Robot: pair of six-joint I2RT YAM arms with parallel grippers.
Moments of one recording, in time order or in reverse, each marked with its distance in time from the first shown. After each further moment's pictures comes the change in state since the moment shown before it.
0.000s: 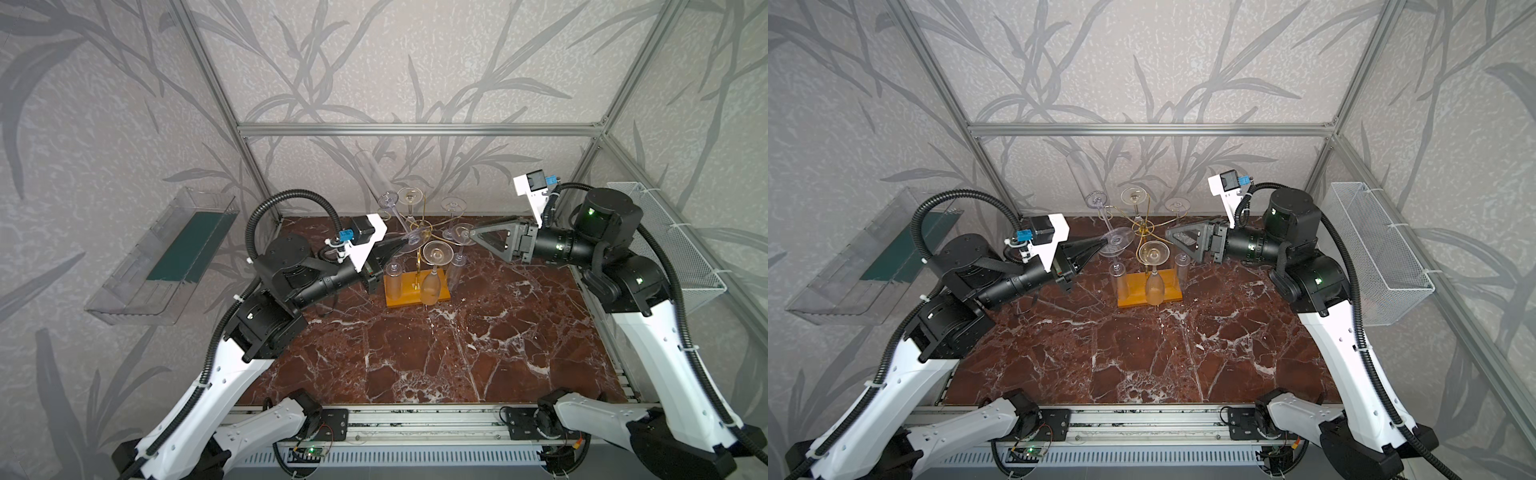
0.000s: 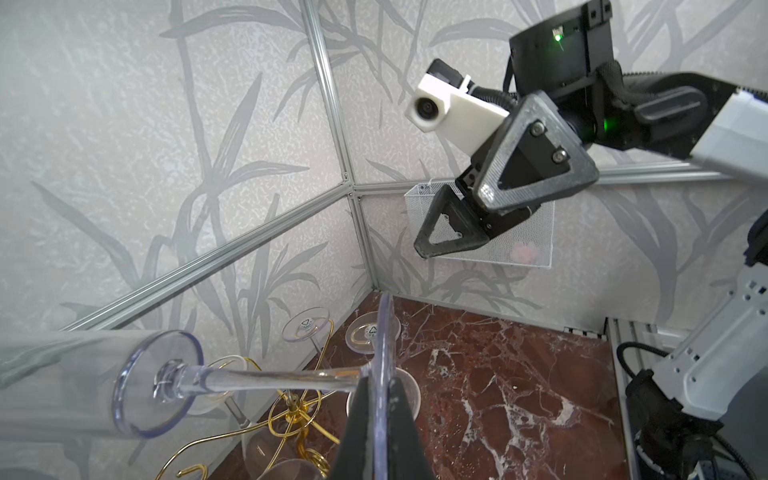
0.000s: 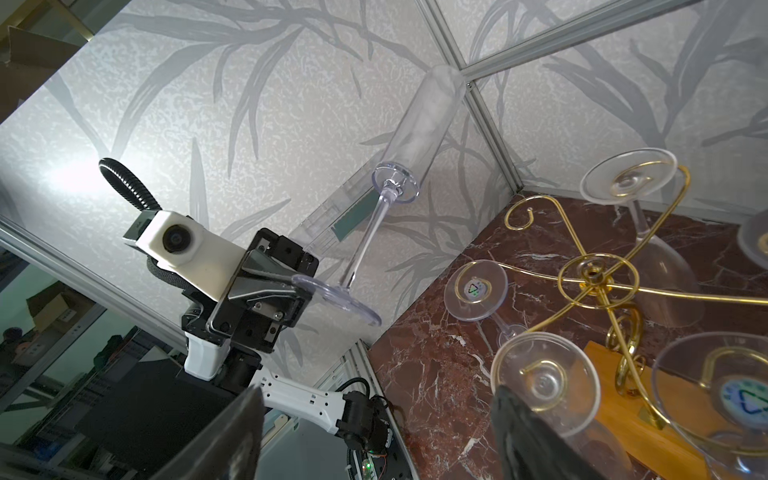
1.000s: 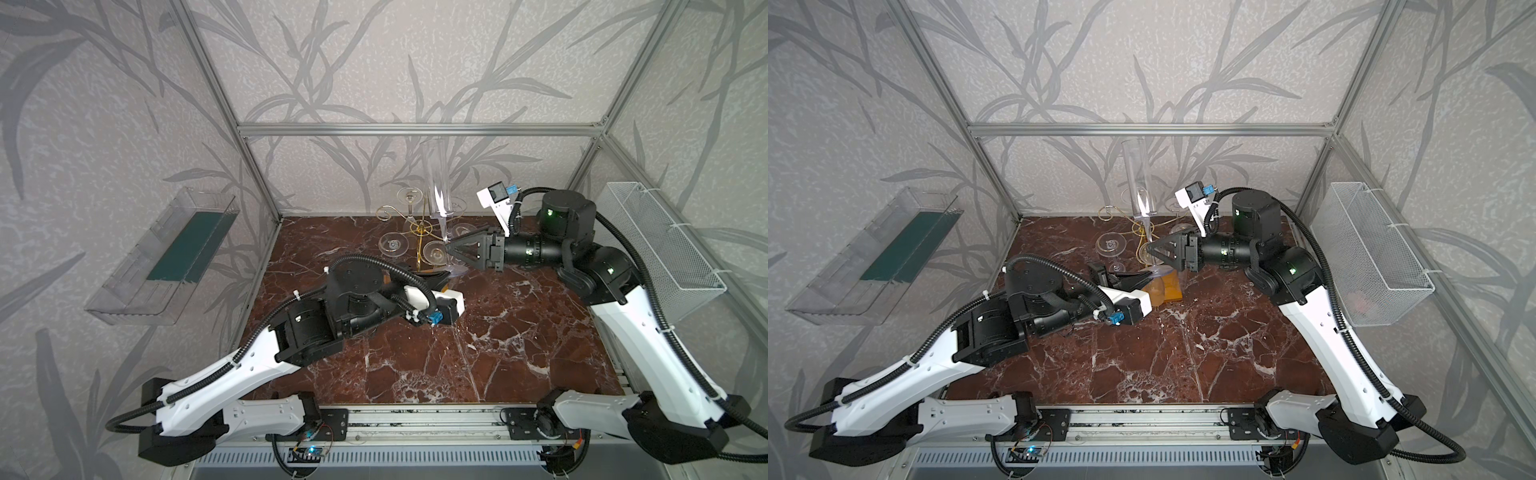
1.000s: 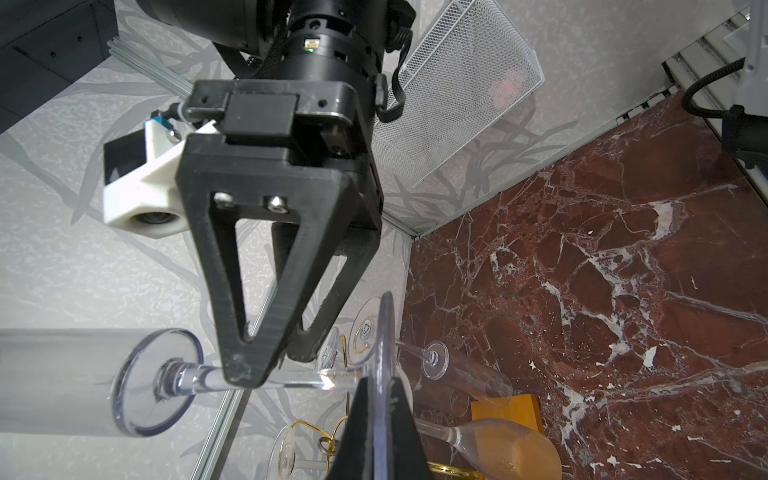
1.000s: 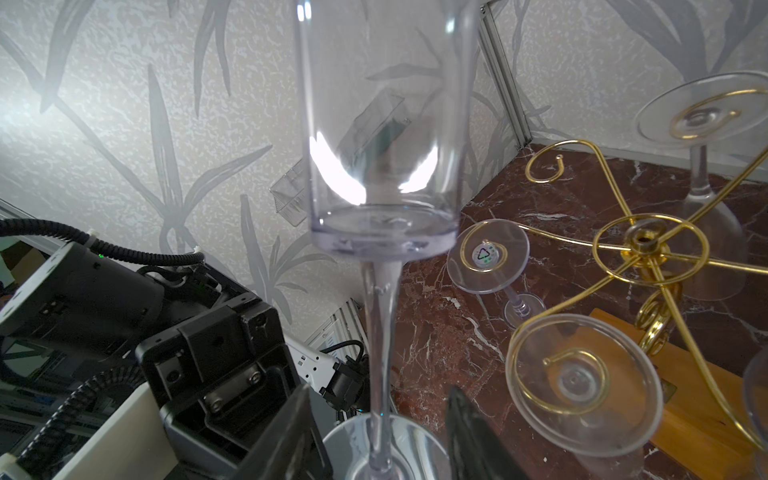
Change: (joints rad) left arm -0.420 0.118 -0.003 -0.085 -0.409 0.693; right arm 0.148 0.077 0.020 -0.101 0.087 -0.113
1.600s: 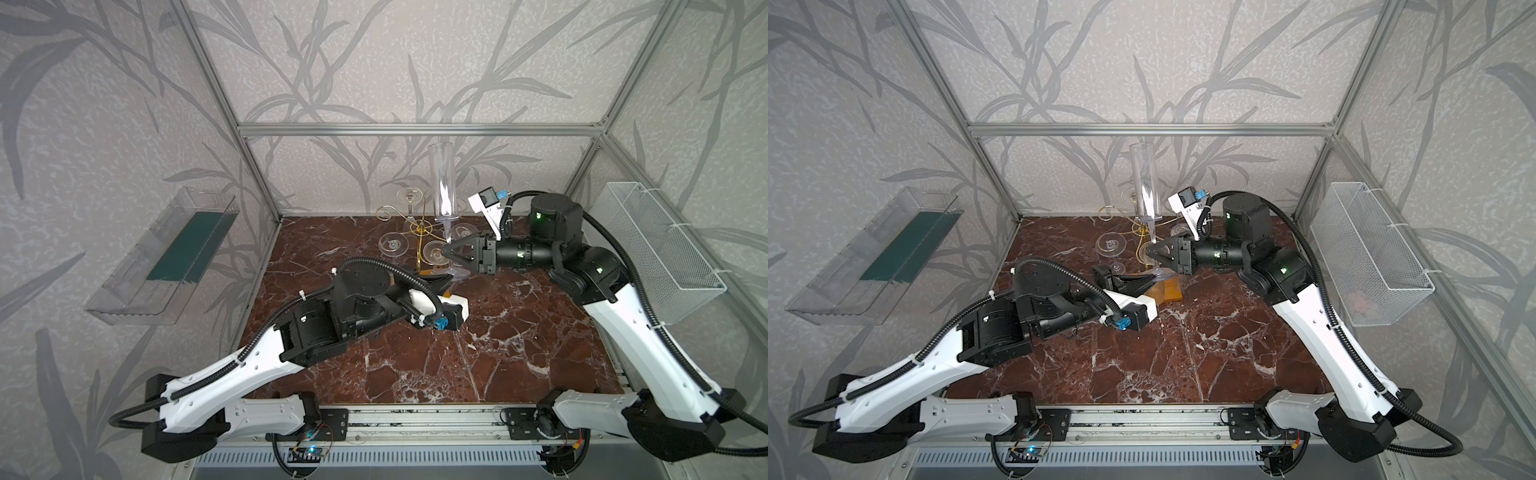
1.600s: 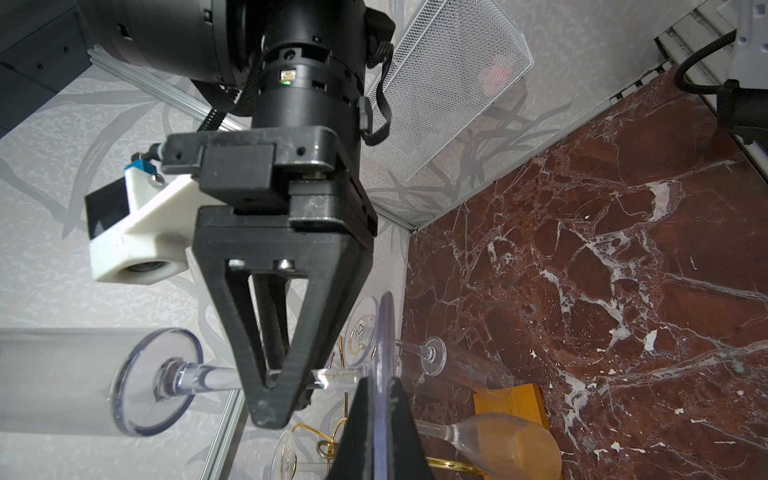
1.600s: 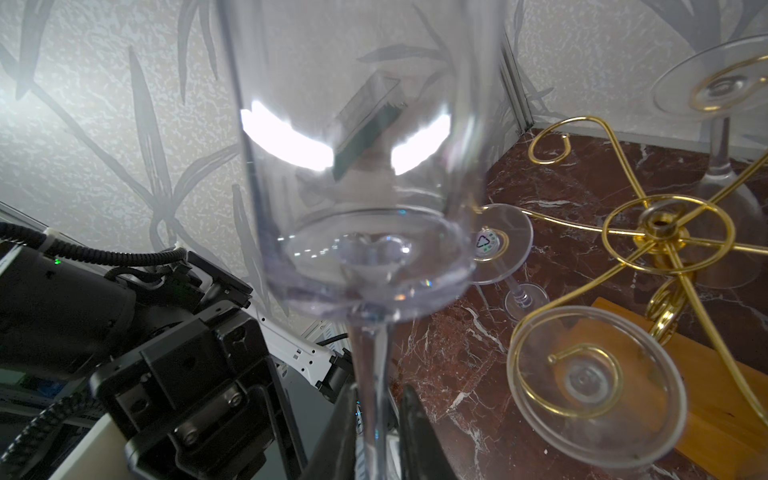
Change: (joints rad) left arm -0.022 0.012 0.000 -0.006 -0.023 0.034; right arm 0.028 0.009 -0.037 0.011 0.017 -0.008
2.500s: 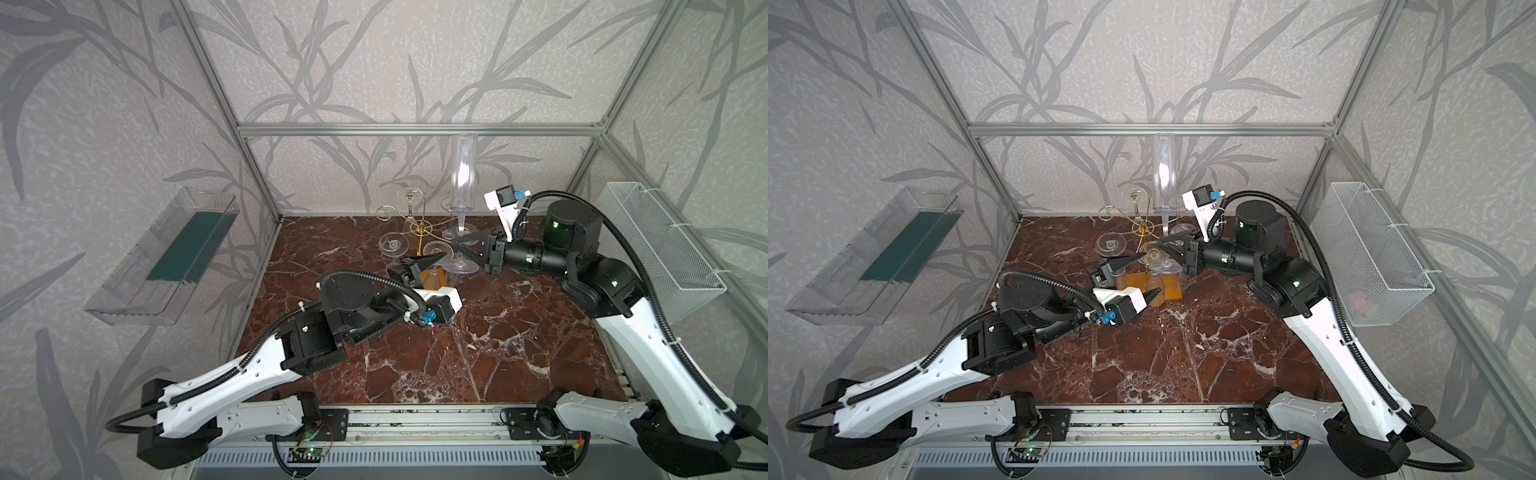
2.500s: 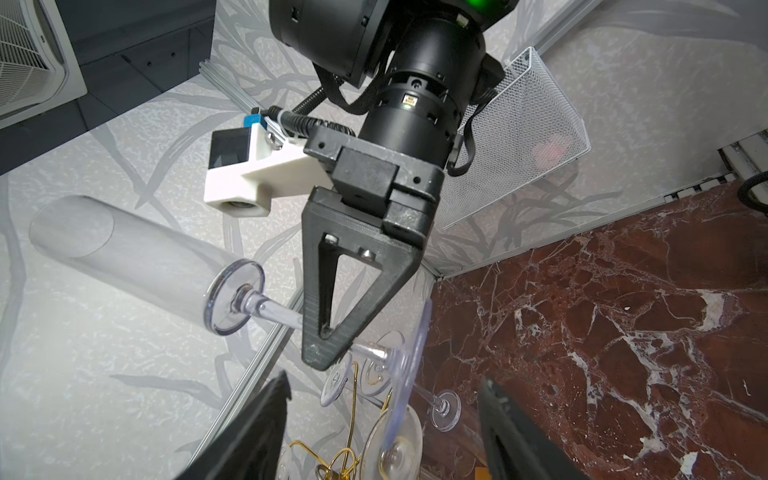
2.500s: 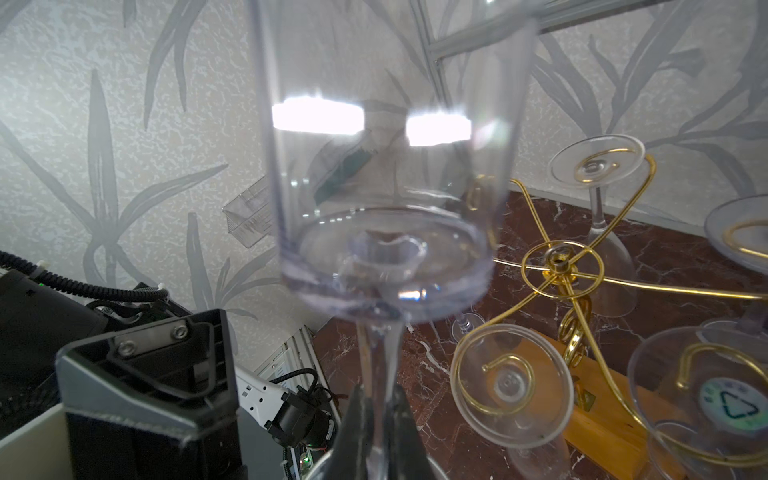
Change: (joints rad) left arm -0.003 -0.077 -0.160 0.301 -0.012 -0.161; right arm 0.001 -0.090 -0.053 0.055 0.177 -0.059
